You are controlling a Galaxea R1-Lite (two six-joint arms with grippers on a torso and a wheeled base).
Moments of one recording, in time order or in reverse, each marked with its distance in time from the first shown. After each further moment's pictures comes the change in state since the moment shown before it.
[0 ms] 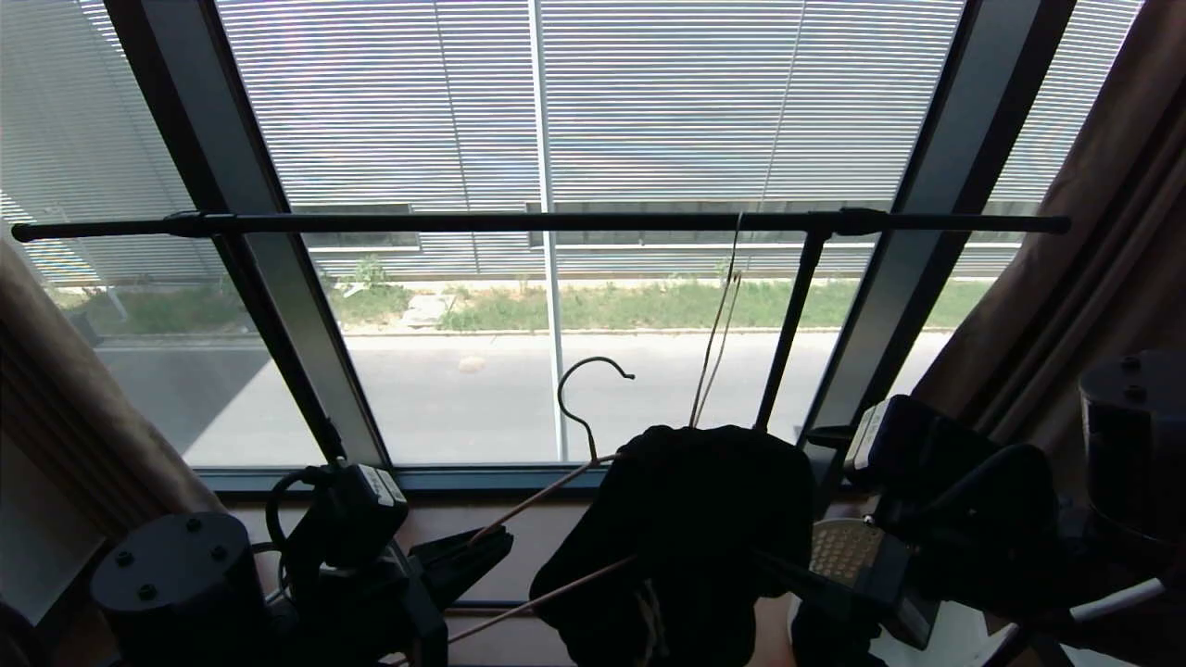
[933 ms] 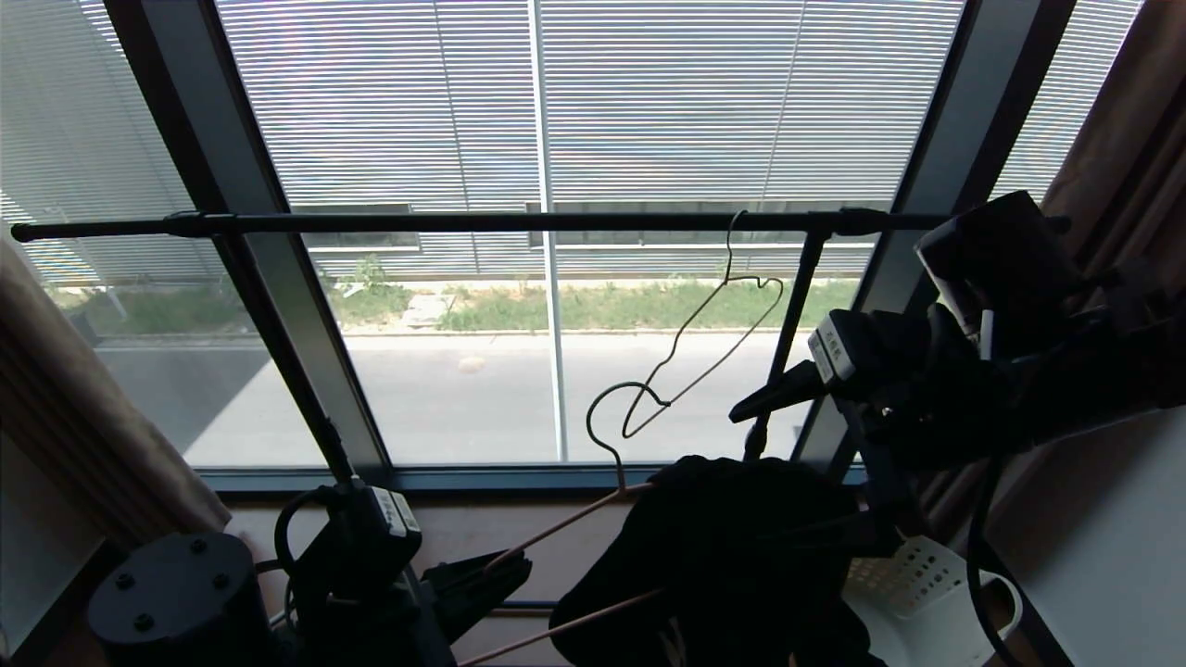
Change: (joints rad) left arm -0.075 -0.011 0.015 0.000 -0.002 0.006; right arm -0.278 0.291 -0.584 0.669 0.717 -0.465
